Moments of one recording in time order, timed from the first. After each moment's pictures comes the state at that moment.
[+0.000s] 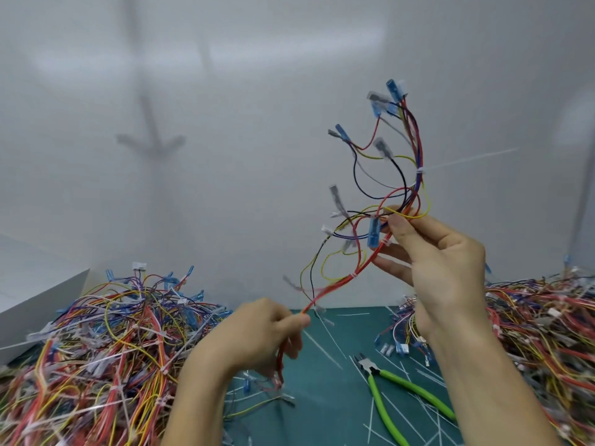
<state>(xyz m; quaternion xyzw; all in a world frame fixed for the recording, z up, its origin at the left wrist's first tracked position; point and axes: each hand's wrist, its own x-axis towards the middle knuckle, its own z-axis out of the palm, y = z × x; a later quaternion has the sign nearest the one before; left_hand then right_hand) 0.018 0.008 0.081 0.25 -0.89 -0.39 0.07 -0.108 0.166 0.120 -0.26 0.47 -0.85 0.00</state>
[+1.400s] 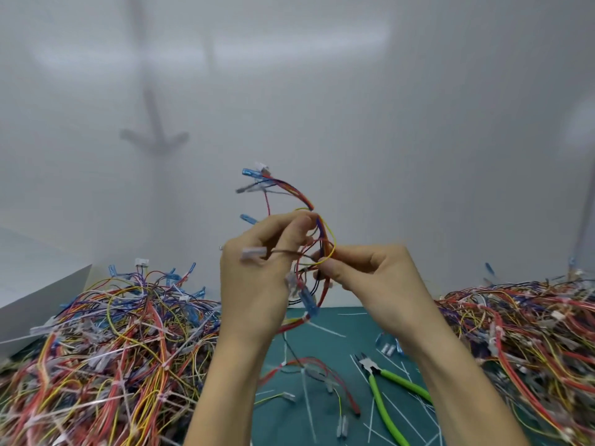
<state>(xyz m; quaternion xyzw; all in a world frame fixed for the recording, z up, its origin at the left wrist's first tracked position) 0.007 0.045 0.118 0.05 -0.68 -0.45 0.57 -0.101 0.144 0.103 -0.45 0.62 -0.64 0.05</state>
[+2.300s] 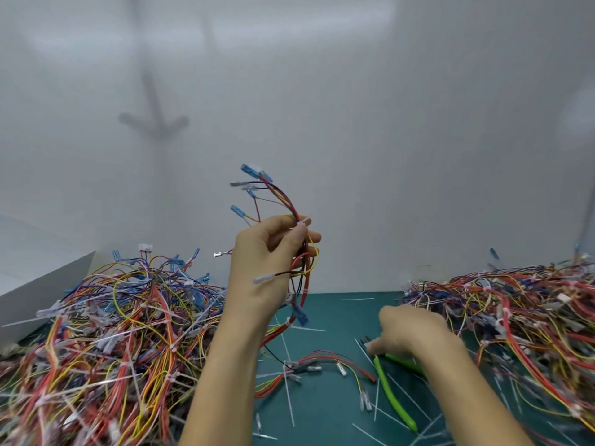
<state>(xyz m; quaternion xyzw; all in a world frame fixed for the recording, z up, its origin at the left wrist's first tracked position) 0.001 0.026 0.101 0.07 -0.67 -0.58 0.46 -0.147 0.143 0.041 -0.33 0.94 0.04 0.10</state>
